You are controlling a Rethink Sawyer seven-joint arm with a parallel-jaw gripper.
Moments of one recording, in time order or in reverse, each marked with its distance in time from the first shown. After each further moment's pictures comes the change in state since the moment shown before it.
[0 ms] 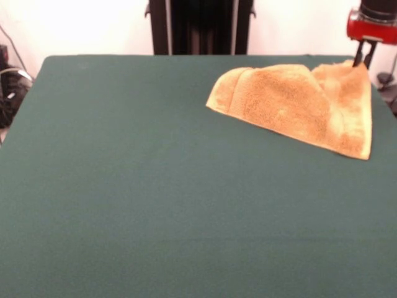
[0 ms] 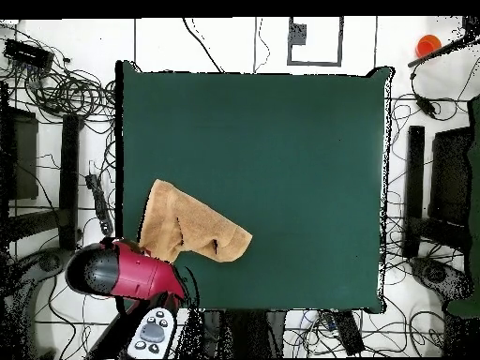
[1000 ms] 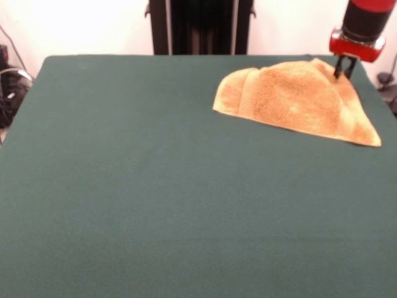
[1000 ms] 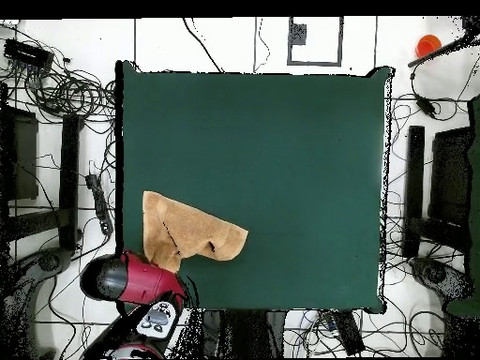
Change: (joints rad) arm -0.001 0.110 0.045 0.043 0.019 -0.072 0.014
